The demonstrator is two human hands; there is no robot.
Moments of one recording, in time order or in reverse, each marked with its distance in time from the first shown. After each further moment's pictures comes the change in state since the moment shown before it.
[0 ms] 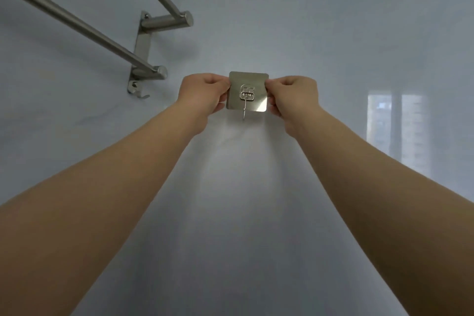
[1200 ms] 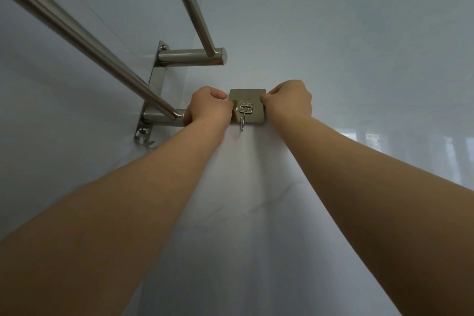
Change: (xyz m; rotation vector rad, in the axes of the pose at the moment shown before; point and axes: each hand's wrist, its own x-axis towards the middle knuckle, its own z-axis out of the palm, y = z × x) left_hand 0.140 -0.026 -0.017 -0.067 0.259 0.031; right_hand 0.076 -0.030 0.098 -0.590 0.224 -0.186
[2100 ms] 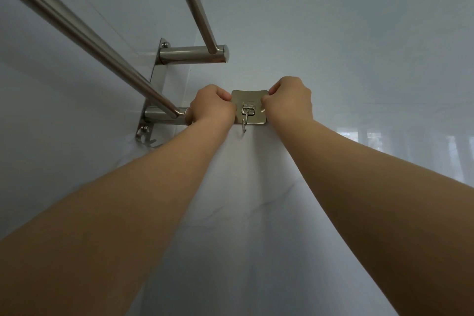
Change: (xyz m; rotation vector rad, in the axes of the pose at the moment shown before) left_hand -0.001 0.002 -0.004 0.202 -0.046 0.080; right_hand -0.010 -0.002 0.000 -0.083 -0.007 -0.073
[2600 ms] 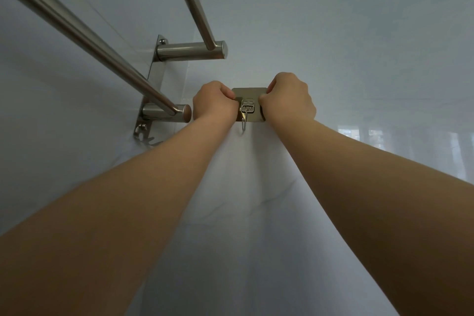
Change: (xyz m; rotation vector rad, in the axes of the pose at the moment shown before) left_hand -0.006 0.006 -0.002 0.119 -0.028 0.112; right_hand -0.002 0.000 0.001 -0.166 0.011 -0.048
